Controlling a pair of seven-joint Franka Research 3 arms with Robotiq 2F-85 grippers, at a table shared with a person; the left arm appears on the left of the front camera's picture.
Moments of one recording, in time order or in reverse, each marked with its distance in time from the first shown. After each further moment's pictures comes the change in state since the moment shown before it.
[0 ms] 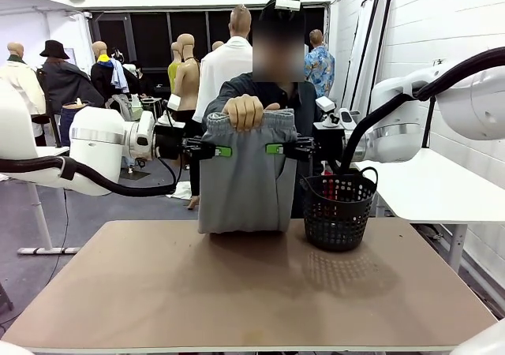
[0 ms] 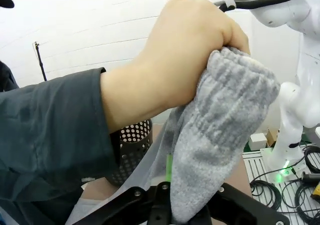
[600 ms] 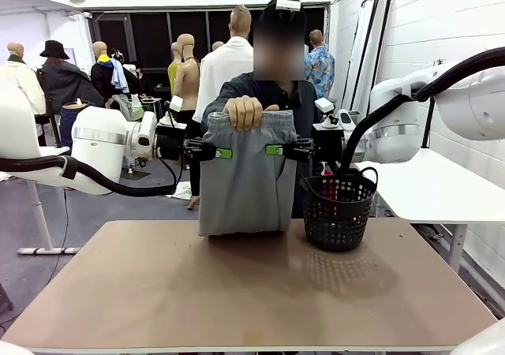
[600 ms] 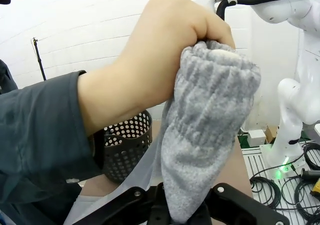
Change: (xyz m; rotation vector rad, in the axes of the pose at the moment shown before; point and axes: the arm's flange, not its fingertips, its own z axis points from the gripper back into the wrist) left arm -0.001 0.003 -0.002 -0.012 0.021 -0.003; right arm -0.002 -0.001 0.000 -0.005 0.006 -0.011
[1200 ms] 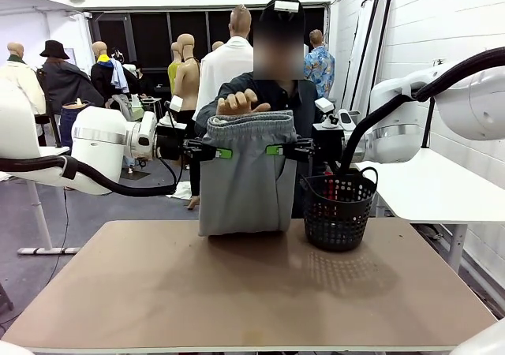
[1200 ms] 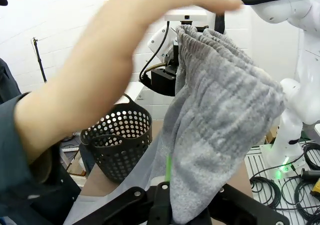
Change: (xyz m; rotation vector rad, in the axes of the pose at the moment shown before) left arm 0.000 0.000 0.000 0.000 0.000 0.000; right arm 0.000 0.000 0.000 -0.001 0.000 0.000
